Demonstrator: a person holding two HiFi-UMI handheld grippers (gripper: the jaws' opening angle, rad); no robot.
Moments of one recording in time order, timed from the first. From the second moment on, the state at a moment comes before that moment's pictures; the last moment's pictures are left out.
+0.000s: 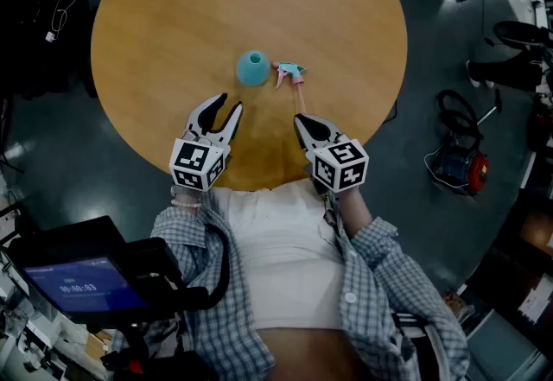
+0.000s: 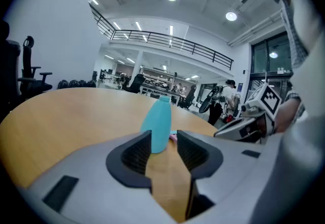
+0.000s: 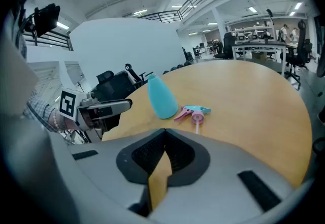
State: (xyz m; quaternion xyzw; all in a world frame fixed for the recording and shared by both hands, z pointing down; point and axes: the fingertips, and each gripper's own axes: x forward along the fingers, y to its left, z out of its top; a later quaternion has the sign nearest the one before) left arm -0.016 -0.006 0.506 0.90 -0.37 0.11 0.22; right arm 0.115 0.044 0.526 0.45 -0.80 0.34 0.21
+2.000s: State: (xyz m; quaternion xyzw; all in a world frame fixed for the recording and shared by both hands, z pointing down) left arm 0.032 -0.014 0.532 0.91 -0.31 0.25 0.10; right arm 0.100 -0.026 0.546 0.09 -0.83 0.12 0.53
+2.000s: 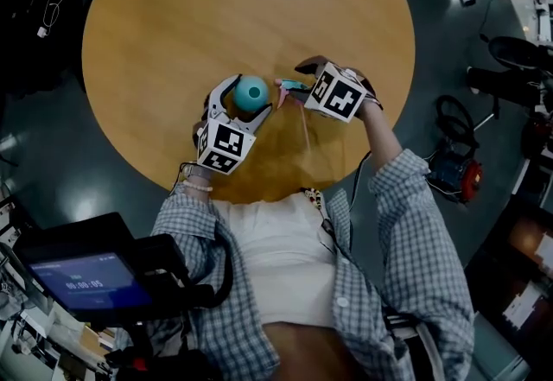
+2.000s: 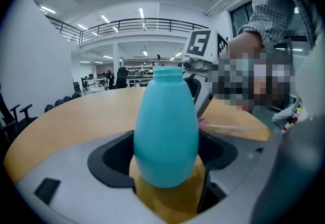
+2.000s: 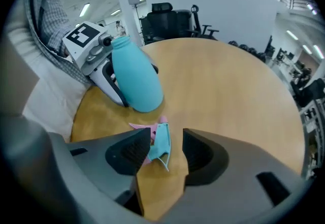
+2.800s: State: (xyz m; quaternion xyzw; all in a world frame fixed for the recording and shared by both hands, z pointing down) left arm 0.033 -0.013 0.530 0.91 -0.32 0.24 0.10; right arm 0.096 -0.013 0.567 -0.02 -0.81 0.23 0.54
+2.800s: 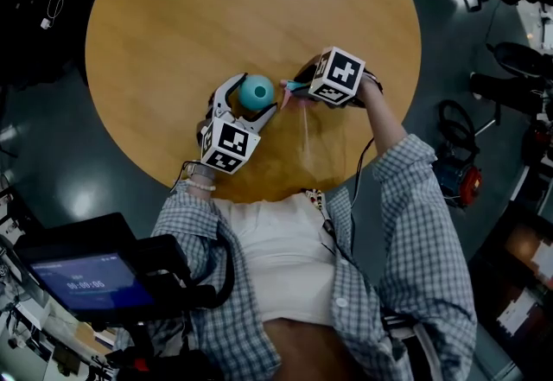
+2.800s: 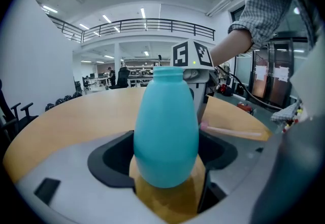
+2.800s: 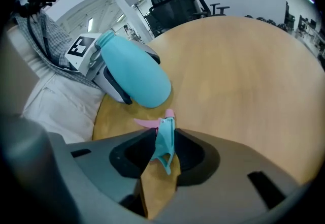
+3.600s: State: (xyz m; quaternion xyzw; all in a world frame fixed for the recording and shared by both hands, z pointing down) left arm 0.031 -0.024 0.538 0.91 -0.31 0.24 0.11; right arm 0.086 -0.103 0.289 0.36 -0.87 -0.17 0.28
